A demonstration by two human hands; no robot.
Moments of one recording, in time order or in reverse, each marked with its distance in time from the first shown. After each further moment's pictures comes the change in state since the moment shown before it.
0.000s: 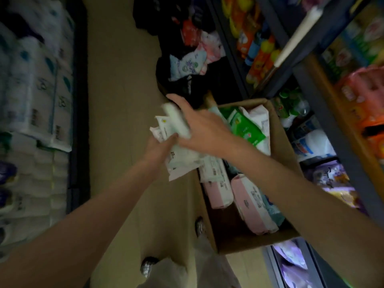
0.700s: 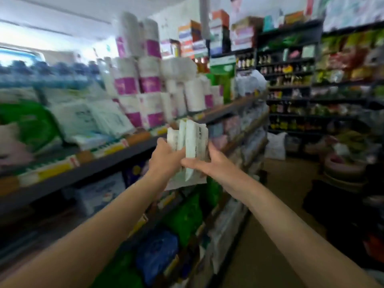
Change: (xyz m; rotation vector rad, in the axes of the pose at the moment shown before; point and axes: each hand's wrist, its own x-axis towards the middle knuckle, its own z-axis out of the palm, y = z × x) left_hand -0.363 0.224 -0.474 0.084 0.941 0.731; right_hand 0.008 -0.598 -0.017 0.659 -0.289 -0.690
